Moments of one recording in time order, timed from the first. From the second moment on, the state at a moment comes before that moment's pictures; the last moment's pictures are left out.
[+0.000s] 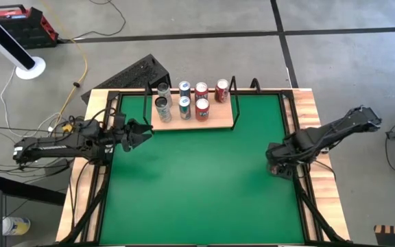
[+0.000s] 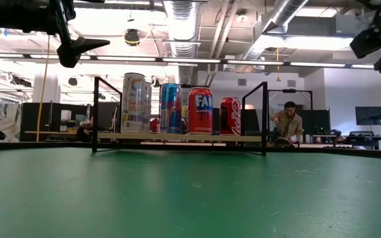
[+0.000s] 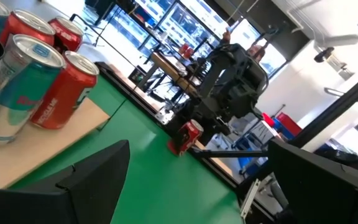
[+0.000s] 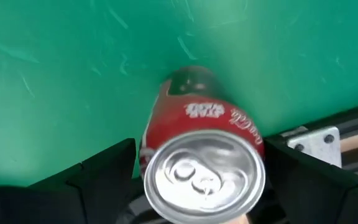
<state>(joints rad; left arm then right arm) 0.14 0.37 0.29 0.22 -0.05 -0.73 0.34 1.01 0.81 -1.38 -0.02 0.70</state>
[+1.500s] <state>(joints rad) 0.14 0.37 0.29 0.22 0.06 -0.64 0.14 1.33 1.26 -1.43 0.01 0.46</state>
